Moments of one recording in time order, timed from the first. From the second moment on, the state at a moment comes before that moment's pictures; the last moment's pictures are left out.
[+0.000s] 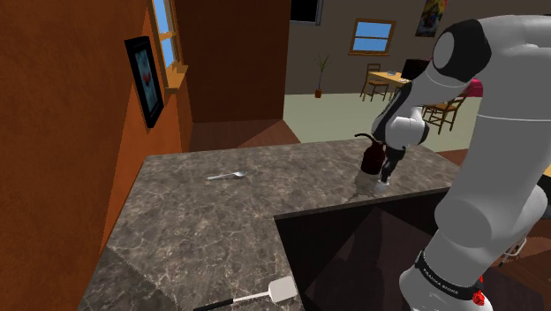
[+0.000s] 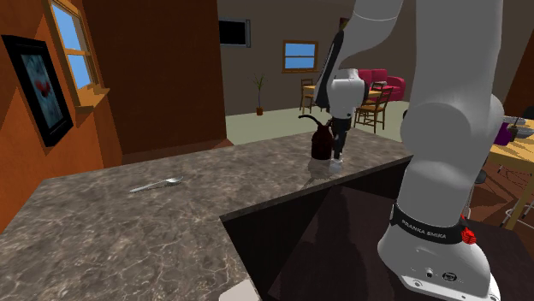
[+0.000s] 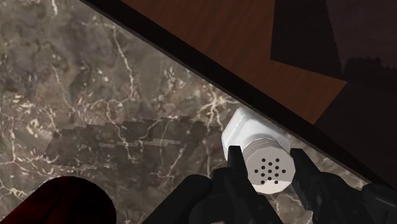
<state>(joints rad) -0.39 0.24 -0.54 -2.43 0.22 2.61 -1.10</state>
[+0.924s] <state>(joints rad) -0.40 0.27 -0.52 -2.42 0.26 2.63 -1.12</state>
